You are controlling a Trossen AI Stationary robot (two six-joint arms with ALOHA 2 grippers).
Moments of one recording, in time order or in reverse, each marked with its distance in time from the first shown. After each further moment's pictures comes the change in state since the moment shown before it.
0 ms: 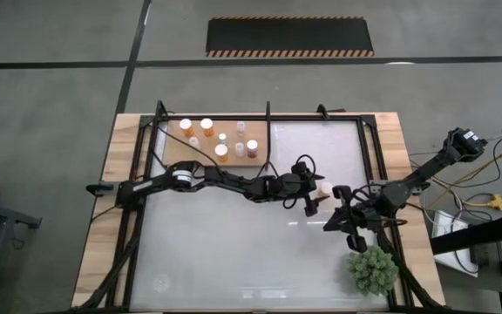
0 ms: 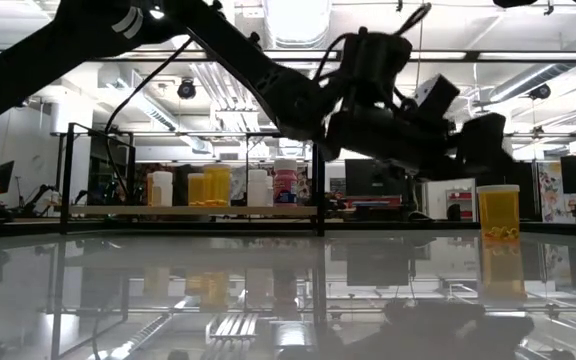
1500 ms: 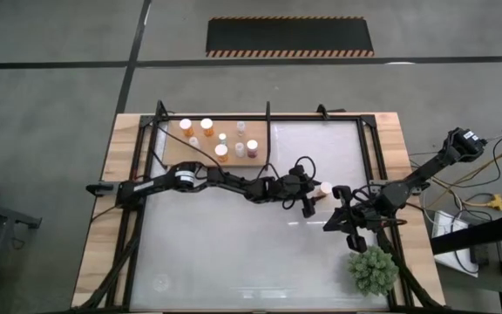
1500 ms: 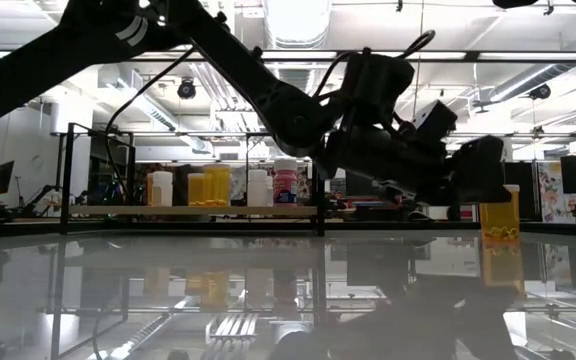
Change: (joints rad) left arm 0.008 0.032 -0.013 -0.007 0.018 -0.081; right arm 0.000 0.000 0.000 -0.002 0.000 0.002
